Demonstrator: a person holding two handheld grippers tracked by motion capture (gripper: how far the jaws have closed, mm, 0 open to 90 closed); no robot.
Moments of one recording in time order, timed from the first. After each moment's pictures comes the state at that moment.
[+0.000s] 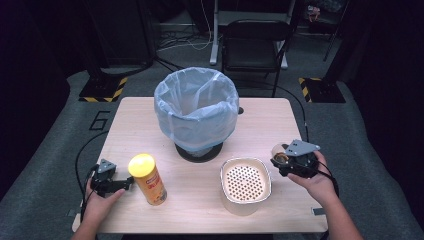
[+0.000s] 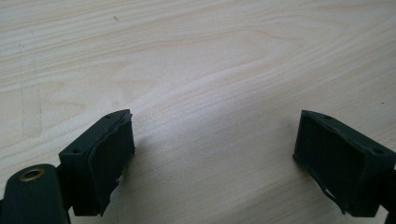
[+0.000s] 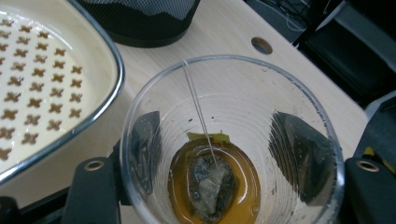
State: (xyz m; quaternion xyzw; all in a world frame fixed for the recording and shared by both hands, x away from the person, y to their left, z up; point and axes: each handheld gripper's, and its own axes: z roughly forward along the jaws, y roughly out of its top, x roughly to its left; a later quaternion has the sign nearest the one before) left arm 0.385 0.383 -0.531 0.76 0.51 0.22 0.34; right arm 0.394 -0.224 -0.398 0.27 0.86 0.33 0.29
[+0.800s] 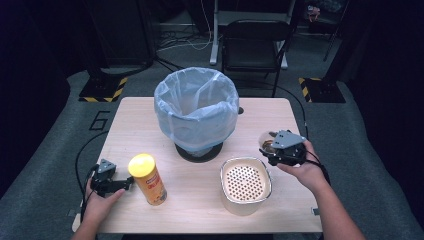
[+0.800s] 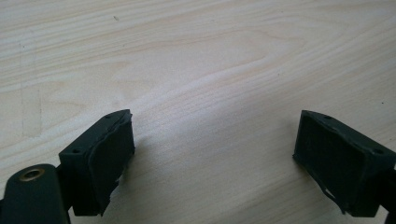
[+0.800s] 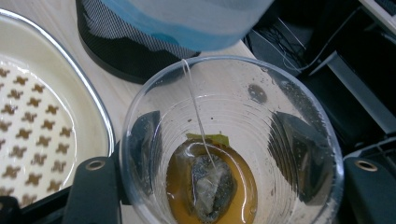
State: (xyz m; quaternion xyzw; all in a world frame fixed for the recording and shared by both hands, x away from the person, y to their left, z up) left arm 0.385 0.383 -0.531 0.76 0.51 0.22 0.34; right arm 0.418 -0.192 -0.381 0.18 0.86 0.34 0.33
